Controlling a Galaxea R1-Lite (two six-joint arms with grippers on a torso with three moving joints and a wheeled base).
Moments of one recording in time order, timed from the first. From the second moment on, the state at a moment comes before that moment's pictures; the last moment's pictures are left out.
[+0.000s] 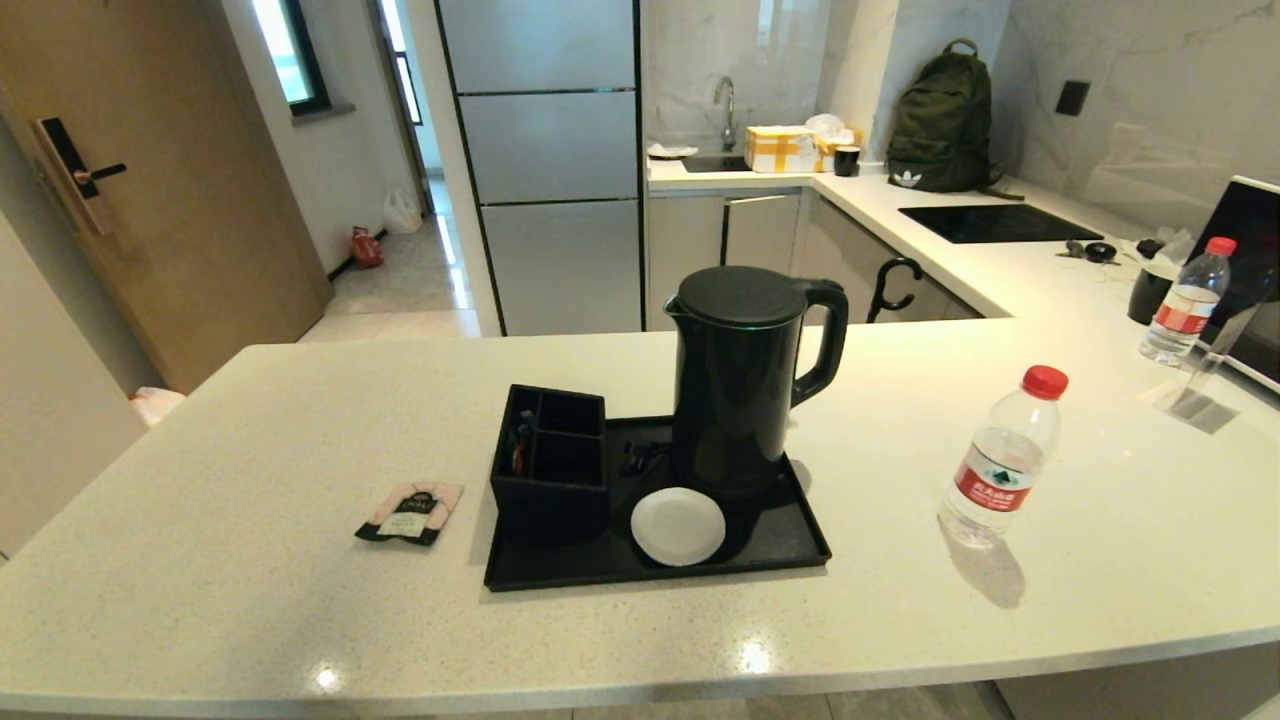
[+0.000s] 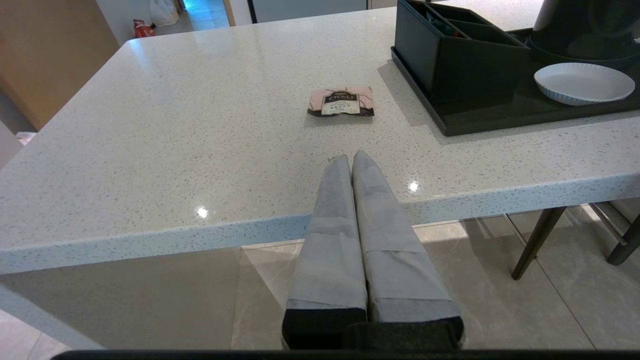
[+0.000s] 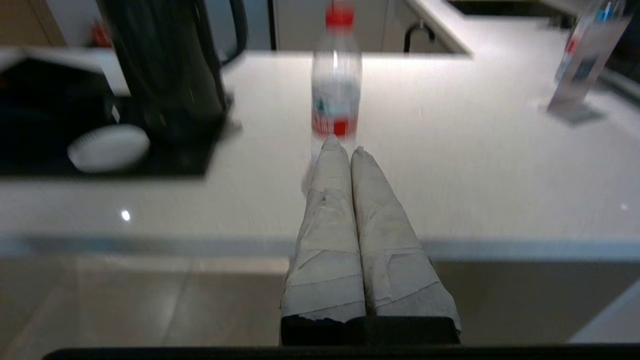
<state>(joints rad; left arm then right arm) 0.00 0.00 0.00 0.00 -0.04 0.09 0.00 0.09 -0.19 0.03 0.05 -0.06</state>
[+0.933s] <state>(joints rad) 0.00 0.00 0.00 0.00 -0.04 0.09 0.04 1.39 -0.46 -0.26 -0.14 0.20</state>
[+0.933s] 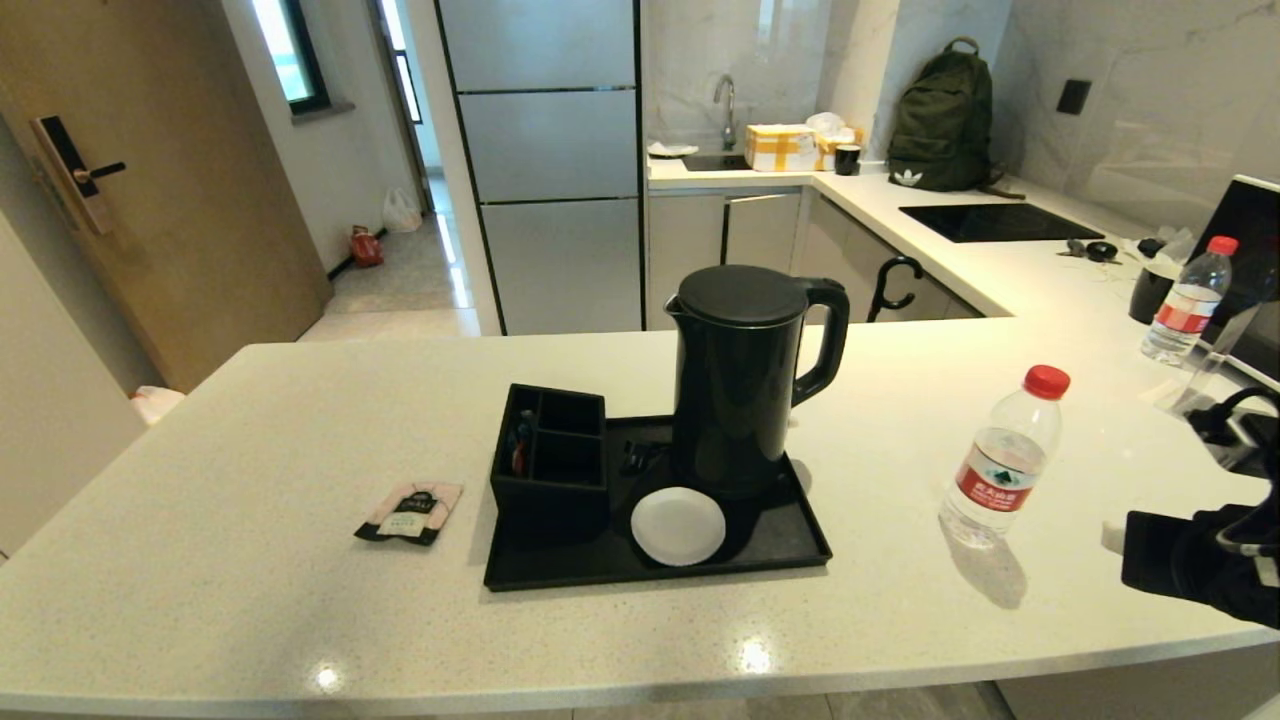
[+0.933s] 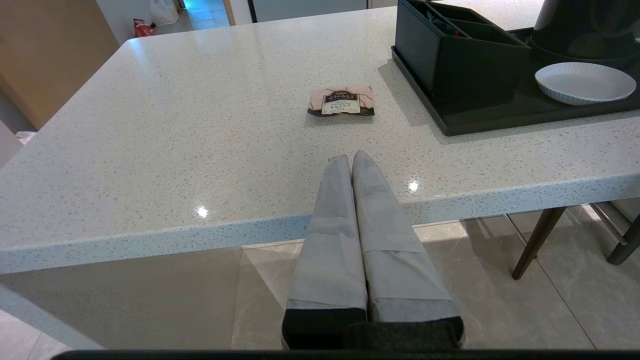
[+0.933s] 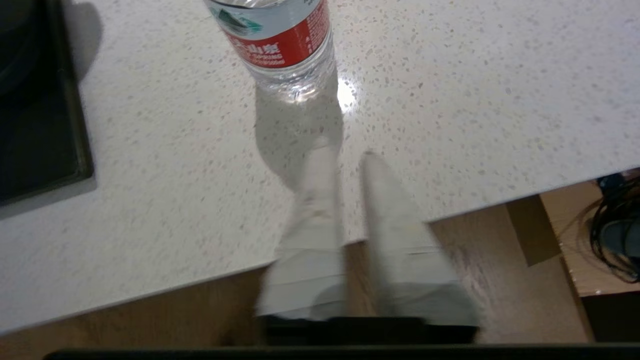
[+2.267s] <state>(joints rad) 0.00 0.00 0.00 0.00 -0.04 0.09 0.08 1.92 -0.45 -1.03 -0.21 0.20</state>
